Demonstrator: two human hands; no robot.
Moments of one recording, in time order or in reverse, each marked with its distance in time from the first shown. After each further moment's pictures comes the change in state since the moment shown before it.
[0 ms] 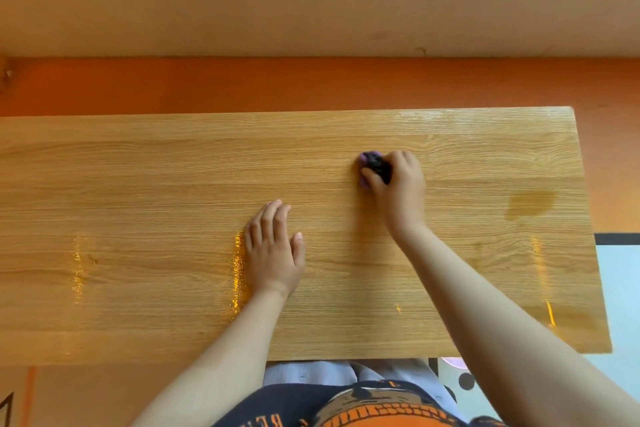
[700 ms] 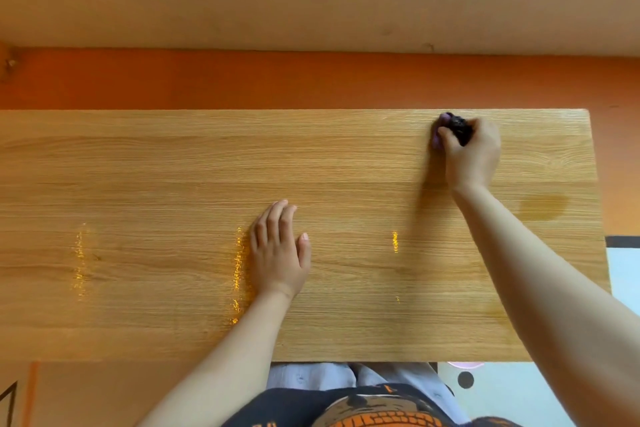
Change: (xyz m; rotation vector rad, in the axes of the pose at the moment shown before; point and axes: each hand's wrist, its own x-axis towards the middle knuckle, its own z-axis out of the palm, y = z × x) left_hand 0.000 -0.001 0.000 -0.009 0.007 0.010; right_hand 0.072 0.041 -0.049 -0.092 0.240 0.243
